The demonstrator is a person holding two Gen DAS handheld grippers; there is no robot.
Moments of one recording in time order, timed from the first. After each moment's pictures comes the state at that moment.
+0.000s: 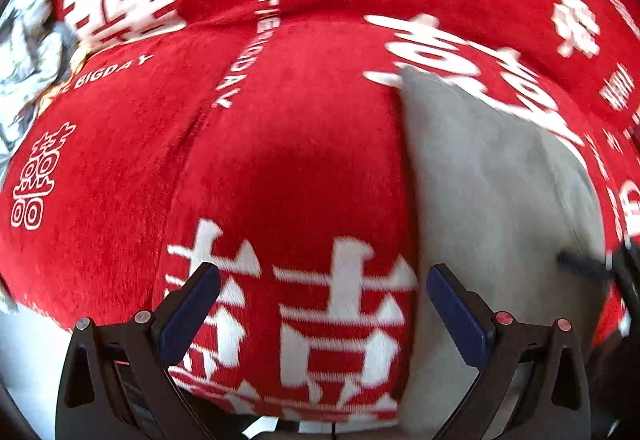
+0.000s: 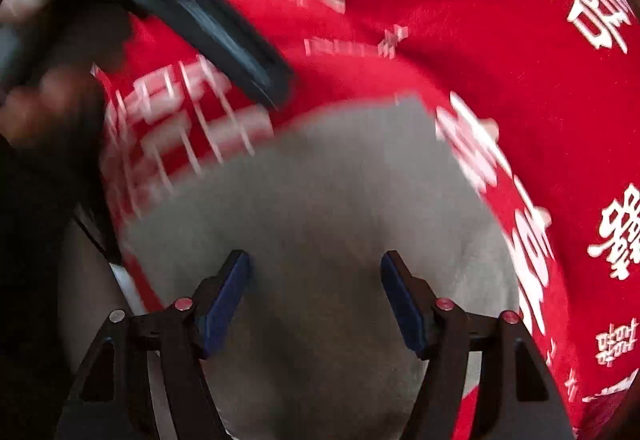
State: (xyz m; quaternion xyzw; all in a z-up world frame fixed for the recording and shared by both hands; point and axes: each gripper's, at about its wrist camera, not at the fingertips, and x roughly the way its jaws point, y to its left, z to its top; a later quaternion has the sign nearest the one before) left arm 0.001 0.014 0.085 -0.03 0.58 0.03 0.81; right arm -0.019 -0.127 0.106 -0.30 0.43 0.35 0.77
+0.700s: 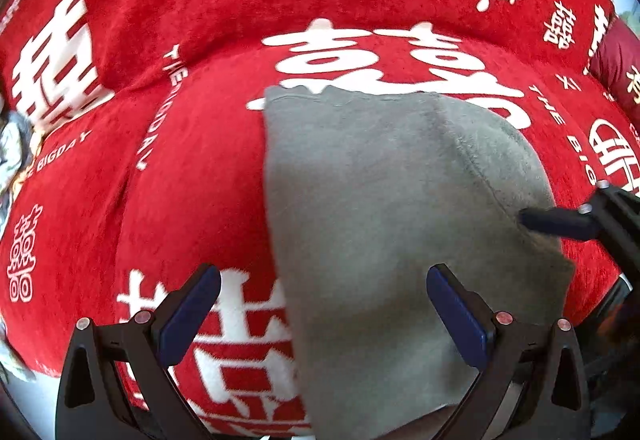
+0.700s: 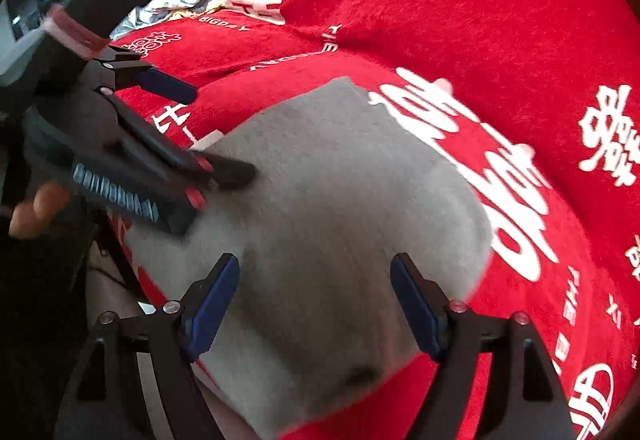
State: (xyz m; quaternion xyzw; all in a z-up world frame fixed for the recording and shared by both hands) left arm 0.016 -0.083 0.093 0.05 0.56 -0.05 0.83; right arm -0.012 -0.155 0.122 -0.21 0.45 0.32 0.80
